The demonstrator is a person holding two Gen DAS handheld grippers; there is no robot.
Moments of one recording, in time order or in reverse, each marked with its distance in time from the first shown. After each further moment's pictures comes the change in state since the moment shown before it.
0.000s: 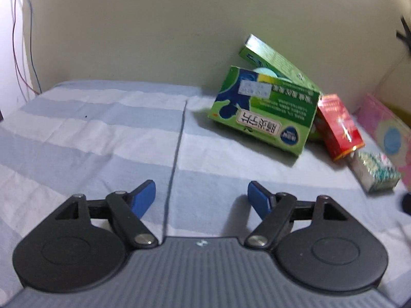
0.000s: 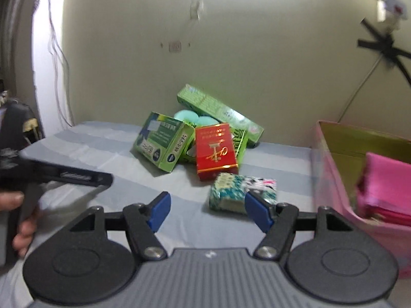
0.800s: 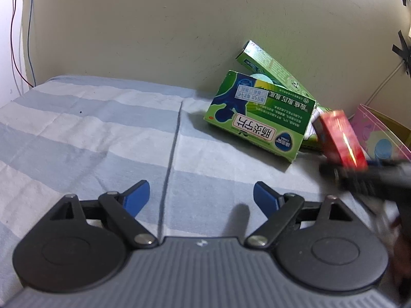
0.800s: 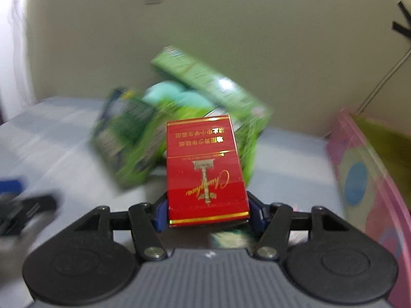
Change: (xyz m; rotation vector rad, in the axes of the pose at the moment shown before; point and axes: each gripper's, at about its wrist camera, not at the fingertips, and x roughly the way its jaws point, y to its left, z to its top) left arm 0.006 0.007 0.002 -0.025 -0.006 -0.066; right arm 0.089 0.016 0.018 -0.030 0.174 -0.061
